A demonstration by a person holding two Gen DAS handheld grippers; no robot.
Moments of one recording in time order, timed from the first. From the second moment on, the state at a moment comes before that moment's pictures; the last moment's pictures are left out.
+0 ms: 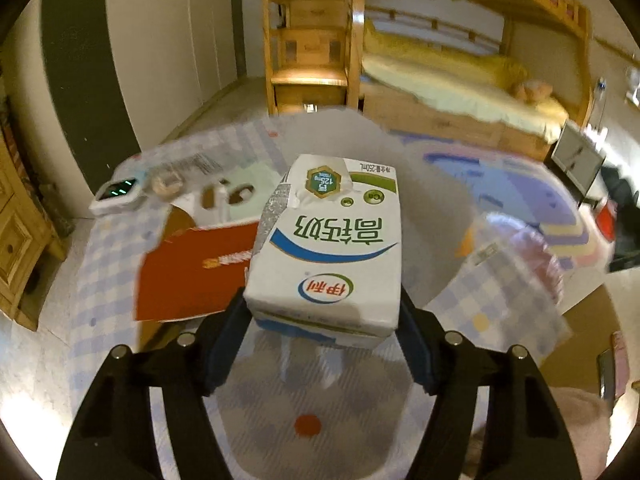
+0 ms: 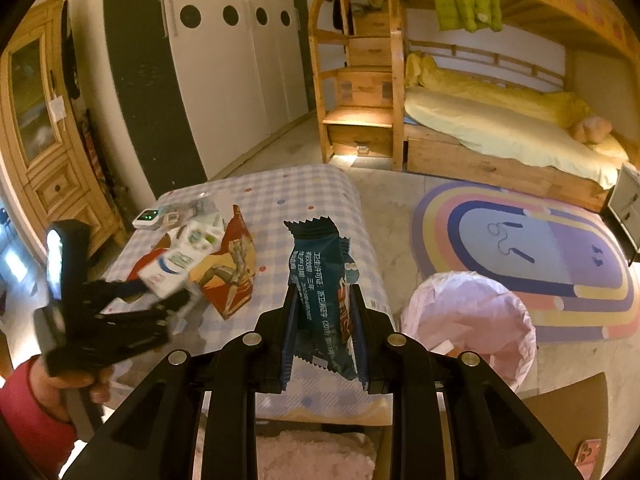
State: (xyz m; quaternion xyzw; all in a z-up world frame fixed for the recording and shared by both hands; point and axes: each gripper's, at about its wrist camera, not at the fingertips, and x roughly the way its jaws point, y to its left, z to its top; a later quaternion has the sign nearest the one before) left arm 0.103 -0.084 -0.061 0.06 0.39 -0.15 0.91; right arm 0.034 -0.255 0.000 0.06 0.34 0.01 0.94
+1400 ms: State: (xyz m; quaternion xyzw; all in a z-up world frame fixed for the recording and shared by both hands) left arm 0.107 -0.328 -0.040 0.10 0.33 -0.36 0.87; right arm 0.024 -0.428 -0.055 0.14 0.34 -0.15 0.92
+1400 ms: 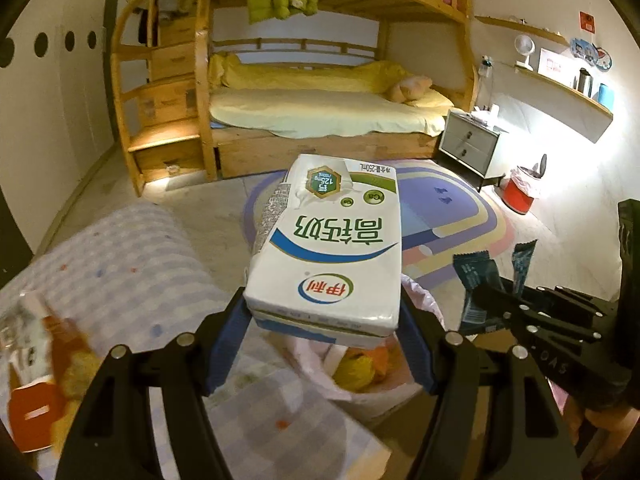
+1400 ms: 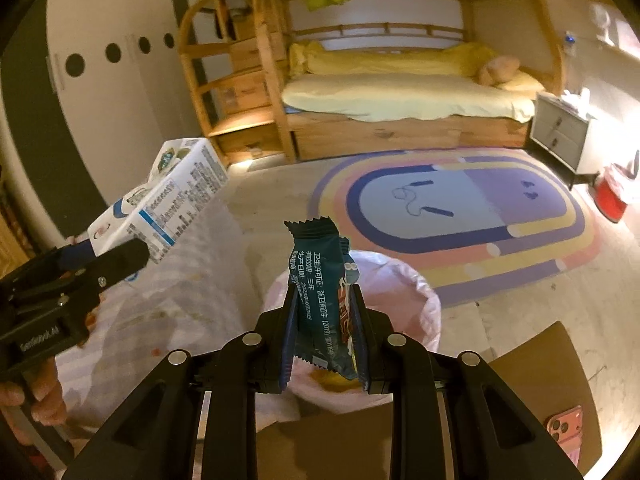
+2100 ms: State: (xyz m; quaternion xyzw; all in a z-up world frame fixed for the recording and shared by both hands) left arm 0.125 -0.316 -0.040 0.07 0.35 -0.34 0.87; right arm 0.045 -0.459 -0.095 0.18 0.36 -0.17 0.90
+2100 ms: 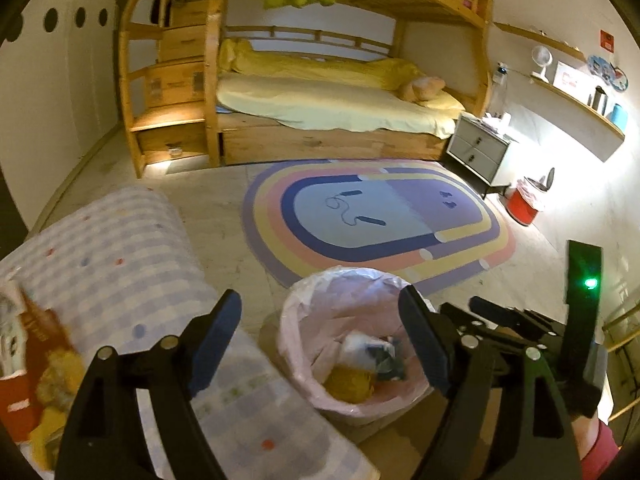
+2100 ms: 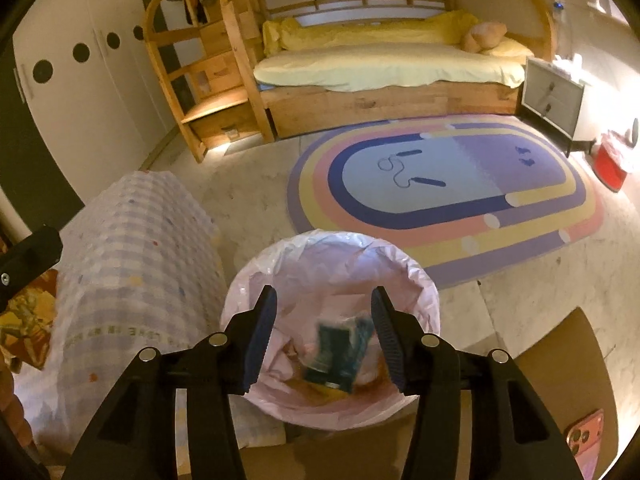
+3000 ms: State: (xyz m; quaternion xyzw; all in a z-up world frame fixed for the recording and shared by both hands) left arm 0.064 -0.070 -0.001 0.02 0.31 -0.14 0.94; right arm 0.033 -0.256 -0.002 0.05 0.30 0.02 0.95
